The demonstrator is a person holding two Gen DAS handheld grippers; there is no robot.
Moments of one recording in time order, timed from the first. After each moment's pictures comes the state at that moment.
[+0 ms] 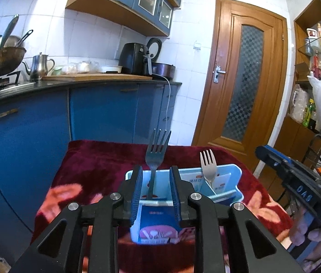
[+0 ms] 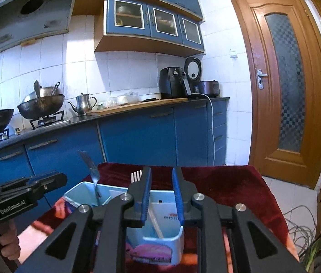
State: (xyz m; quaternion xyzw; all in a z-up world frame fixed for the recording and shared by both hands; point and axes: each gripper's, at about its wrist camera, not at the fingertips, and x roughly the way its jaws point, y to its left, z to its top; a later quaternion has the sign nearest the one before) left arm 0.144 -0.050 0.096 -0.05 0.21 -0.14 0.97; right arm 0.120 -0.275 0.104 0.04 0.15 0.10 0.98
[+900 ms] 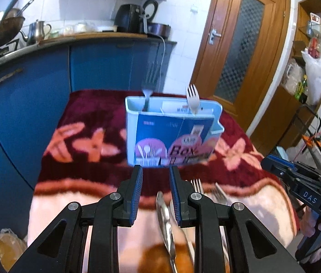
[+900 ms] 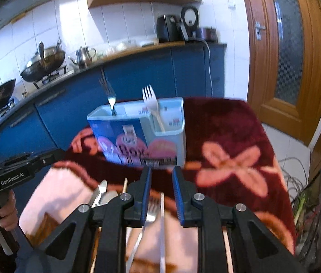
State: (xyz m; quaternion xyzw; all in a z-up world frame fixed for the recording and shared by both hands) left arm 0.077 -0.038 0.073 -0.03 0.35 -0.17 0.92; right arm 0.044 -0.275 0.070 0.04 0.35 0.10 0.93
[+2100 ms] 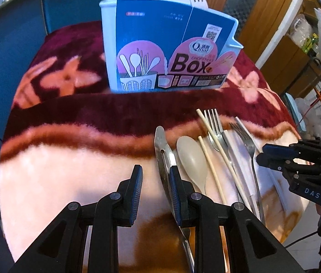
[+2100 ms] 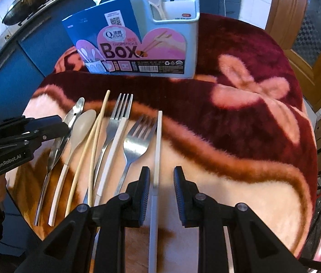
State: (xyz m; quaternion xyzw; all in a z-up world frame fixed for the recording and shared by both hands) left arm 0.109 -0.063 -0.008 0.02 0.52 -0.19 0.83; right arm 0.073 -0.258 -0.004 -0.02 0.56 0.11 0.82
